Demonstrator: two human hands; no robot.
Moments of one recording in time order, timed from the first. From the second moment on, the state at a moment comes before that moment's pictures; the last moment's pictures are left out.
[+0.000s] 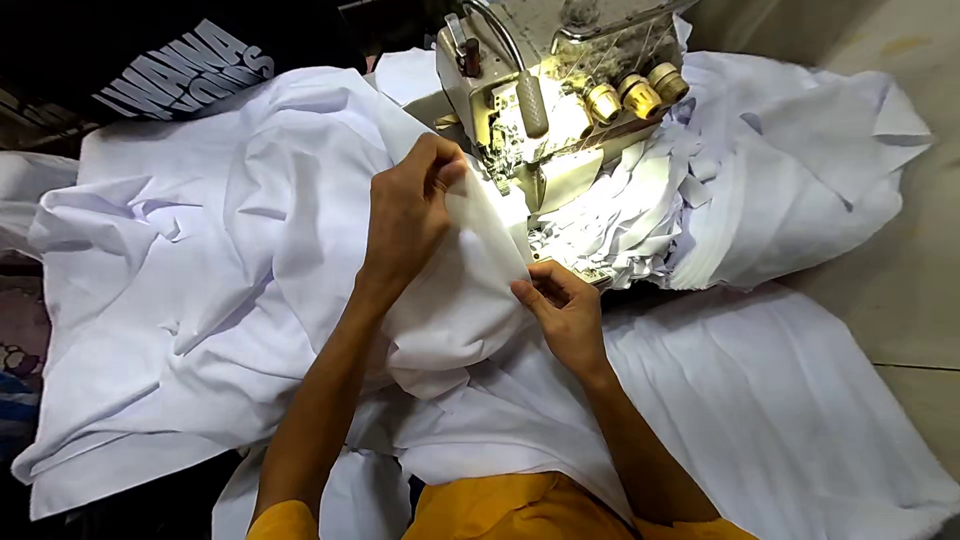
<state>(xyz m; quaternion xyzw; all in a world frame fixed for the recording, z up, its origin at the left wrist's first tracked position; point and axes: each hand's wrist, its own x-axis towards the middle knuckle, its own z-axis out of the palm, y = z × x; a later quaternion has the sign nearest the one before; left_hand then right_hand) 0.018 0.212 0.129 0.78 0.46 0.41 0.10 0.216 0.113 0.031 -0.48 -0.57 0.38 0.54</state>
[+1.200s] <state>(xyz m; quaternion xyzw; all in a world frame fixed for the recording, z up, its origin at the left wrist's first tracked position) 0.041 0.204 0.110 0.84 0.44 0.31 0.06 0.221 0.121 0.045 -0.49 -0.55 0.43 0.52</state>
